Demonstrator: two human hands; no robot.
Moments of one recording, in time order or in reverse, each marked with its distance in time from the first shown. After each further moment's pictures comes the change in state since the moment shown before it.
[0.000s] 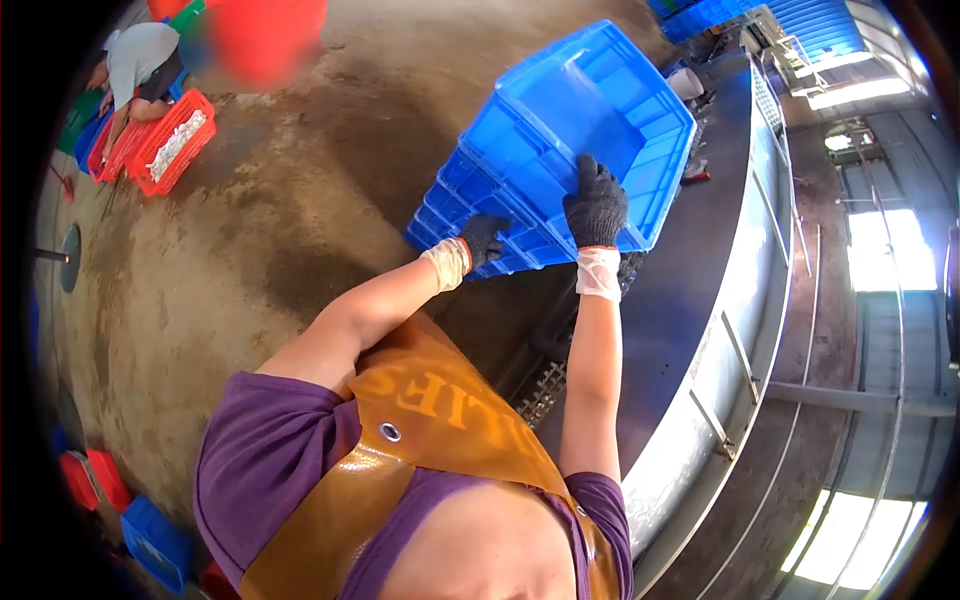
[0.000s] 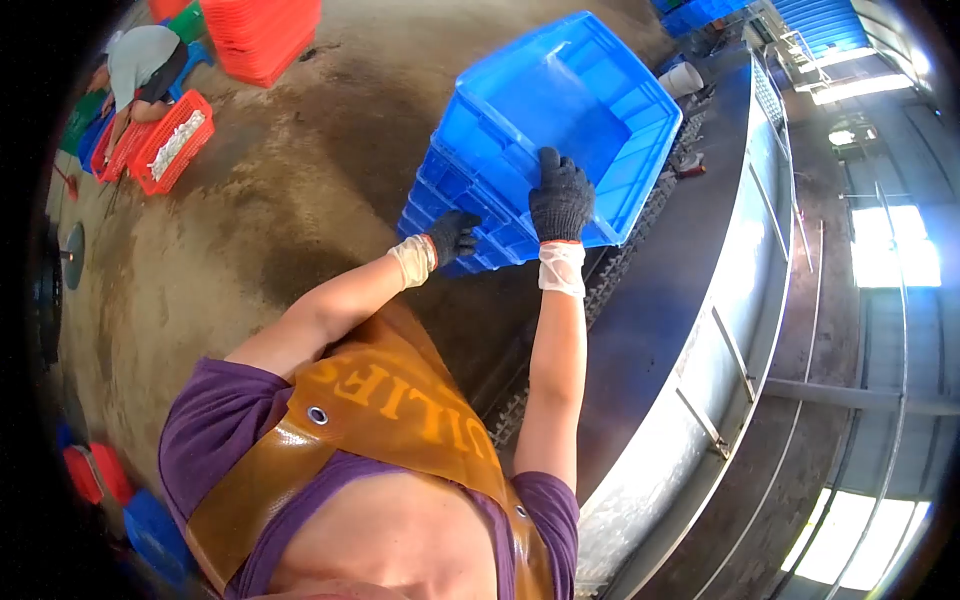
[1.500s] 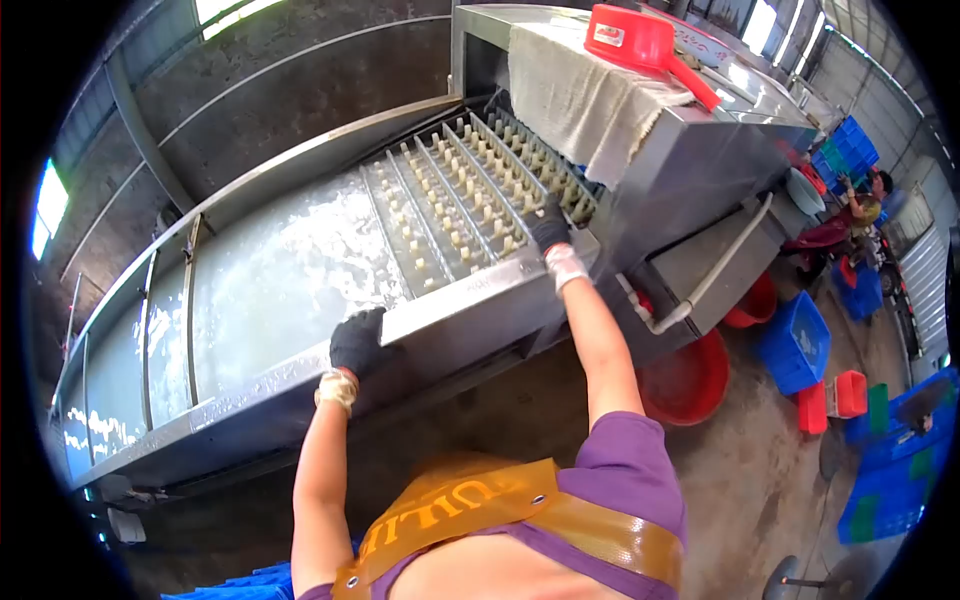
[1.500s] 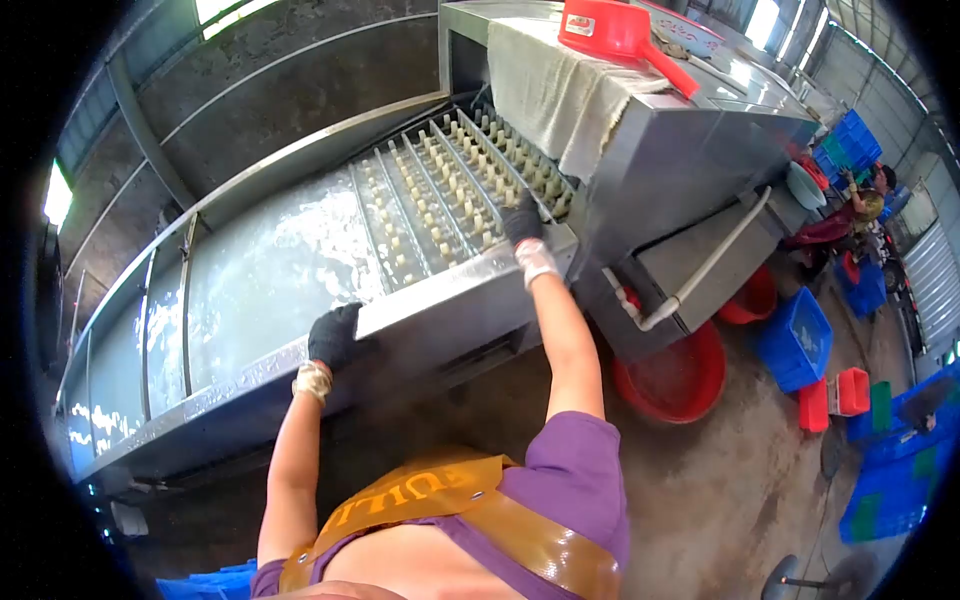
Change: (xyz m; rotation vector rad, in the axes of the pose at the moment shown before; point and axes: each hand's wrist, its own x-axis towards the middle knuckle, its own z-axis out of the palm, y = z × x) left_hand -0.331 -0.413 0.219 -1.272 2.436 -1.266; right_hand -0.868 -0.227 -0.226 -1.151 0.685 2.429
